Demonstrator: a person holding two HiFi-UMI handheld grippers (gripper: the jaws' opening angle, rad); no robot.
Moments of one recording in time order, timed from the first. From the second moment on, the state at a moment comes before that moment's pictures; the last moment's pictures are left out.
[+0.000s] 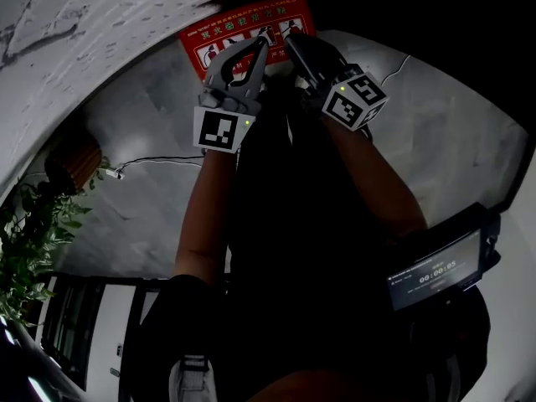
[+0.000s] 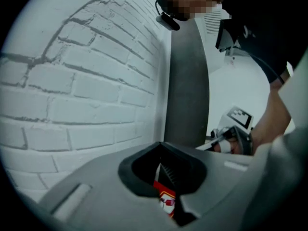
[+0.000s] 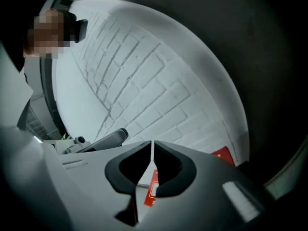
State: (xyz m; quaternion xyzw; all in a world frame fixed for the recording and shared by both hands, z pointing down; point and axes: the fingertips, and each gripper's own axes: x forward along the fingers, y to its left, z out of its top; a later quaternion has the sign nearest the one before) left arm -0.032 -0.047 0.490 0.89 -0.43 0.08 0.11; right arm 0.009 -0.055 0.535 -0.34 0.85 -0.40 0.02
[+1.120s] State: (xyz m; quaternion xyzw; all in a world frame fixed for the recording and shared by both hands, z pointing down) left arm 0.017 -0.034 0.621 0.89 -0.39 0.16 0.17; right arm 0.056 0.039 0.765 -0.48 0.52 -0.70 0.09
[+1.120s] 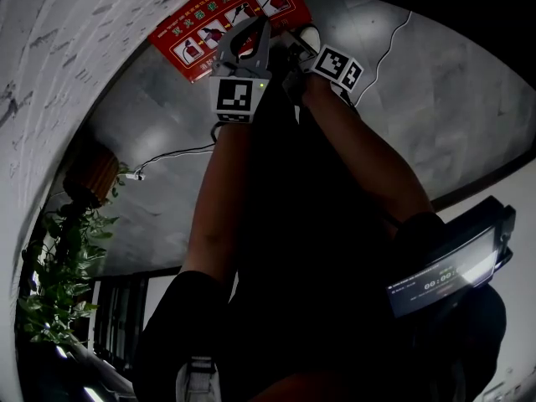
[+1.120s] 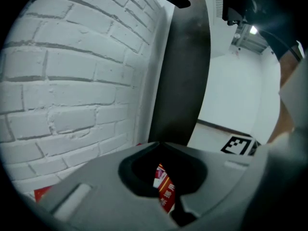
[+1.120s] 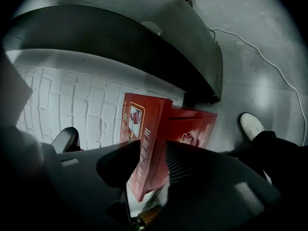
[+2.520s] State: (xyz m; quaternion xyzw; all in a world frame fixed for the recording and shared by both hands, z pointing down) left arm 0.030 -0.015 0.558 0.89 -0.40 0.13 0.16; right arm 0.066 -0.010 0.661 -0.43 0.59 -0.67 0.13
